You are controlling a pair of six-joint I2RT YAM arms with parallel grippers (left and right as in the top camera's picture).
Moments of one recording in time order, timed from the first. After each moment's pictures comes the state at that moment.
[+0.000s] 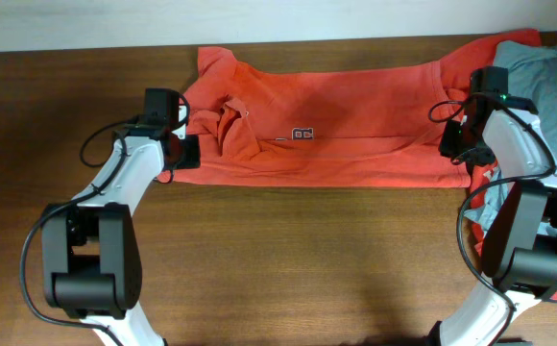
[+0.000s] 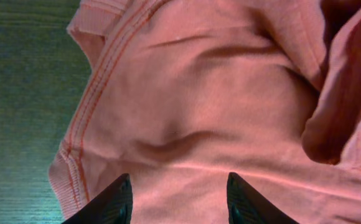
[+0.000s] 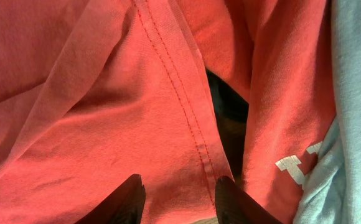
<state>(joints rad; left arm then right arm) -0.08 1.93 1.32 -0.57 -0.04 -0.10 -0.23 1.97 1.49 -0.85 0.14 0.16</state>
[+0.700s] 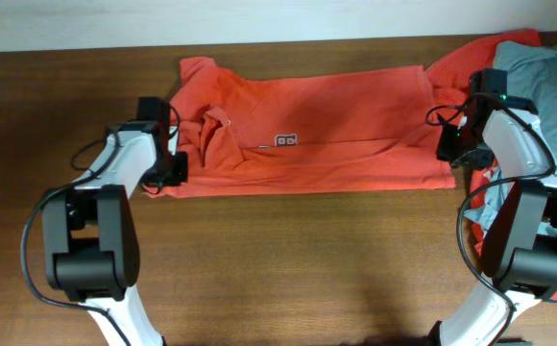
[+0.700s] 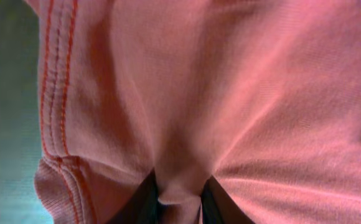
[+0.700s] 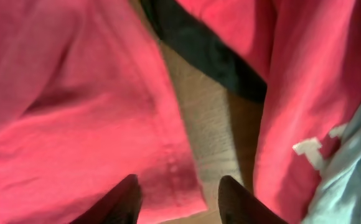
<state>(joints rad) -0.01 2.04 1.36 -0.79 -0.08 -0.03 -0.23 1.97 1.49 -0.91 0.09 0.15</state>
